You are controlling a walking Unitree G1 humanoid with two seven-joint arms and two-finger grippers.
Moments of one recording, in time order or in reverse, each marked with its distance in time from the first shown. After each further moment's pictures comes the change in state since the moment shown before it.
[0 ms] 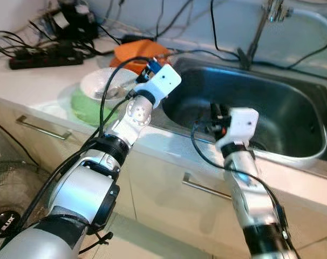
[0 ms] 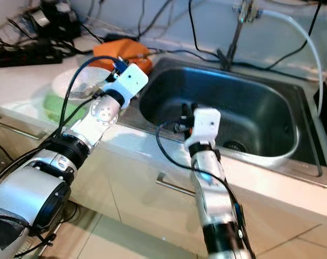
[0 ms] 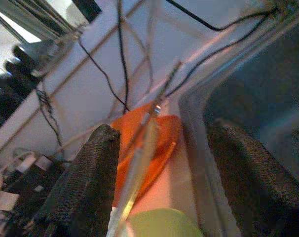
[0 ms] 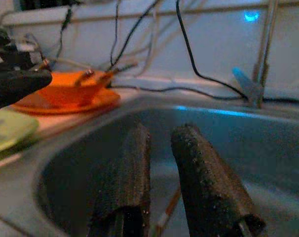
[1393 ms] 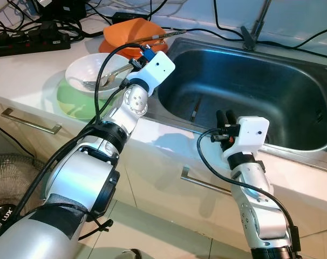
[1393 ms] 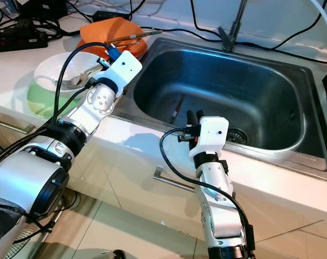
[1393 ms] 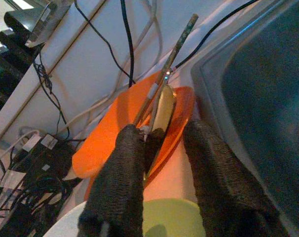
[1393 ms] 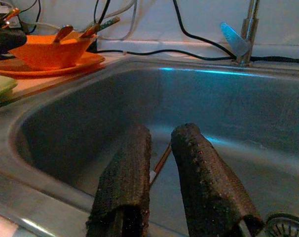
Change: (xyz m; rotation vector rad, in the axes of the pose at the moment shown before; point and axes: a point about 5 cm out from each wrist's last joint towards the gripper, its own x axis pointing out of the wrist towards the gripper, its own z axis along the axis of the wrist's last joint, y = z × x) left arm 0.009 0.027 0.007 0.053 0.053 0.116; right arm -0.025 -0.003 0.011 0.002 0.037 -0.033
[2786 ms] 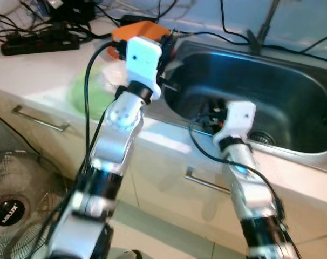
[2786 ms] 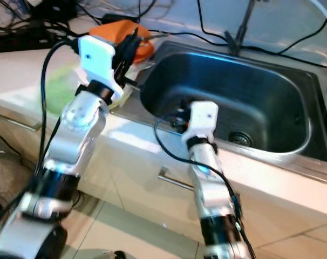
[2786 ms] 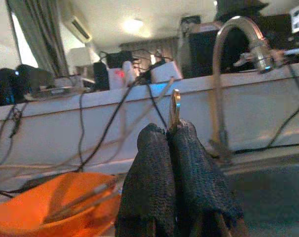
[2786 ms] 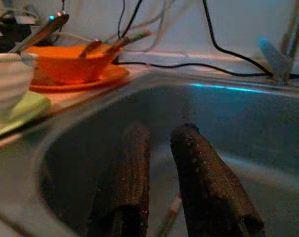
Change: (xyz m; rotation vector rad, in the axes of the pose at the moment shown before) left arm -0.068 0.008 0.059 -0.664 -0.454 -0.109; right arm 0.045 0.013 -0.001 0.010 -0.016 0.046
